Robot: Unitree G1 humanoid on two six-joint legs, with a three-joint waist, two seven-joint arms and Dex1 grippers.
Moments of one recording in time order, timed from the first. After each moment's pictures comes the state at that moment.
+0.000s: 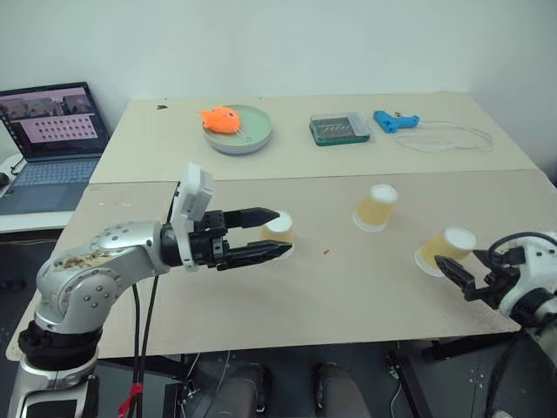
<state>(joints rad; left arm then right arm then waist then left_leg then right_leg) -0.43 0.71 0.08 -0.50 -1.06 0.85 -0.75 0.08 -0.64 -0.59 -0.39 0.45 0.76 0.55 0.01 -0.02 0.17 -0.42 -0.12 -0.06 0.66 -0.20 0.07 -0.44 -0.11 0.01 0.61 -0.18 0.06</state>
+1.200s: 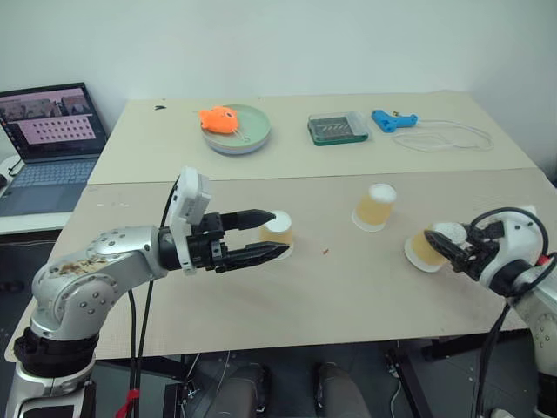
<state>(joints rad) -0.40 0.71 0.10 -0.53 -1.06 0.85 -0.72 -0.08 -0.70 -0.43 -0.40 0.50 0.73 0.59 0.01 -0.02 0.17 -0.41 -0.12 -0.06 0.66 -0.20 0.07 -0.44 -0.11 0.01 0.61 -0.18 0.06</state>
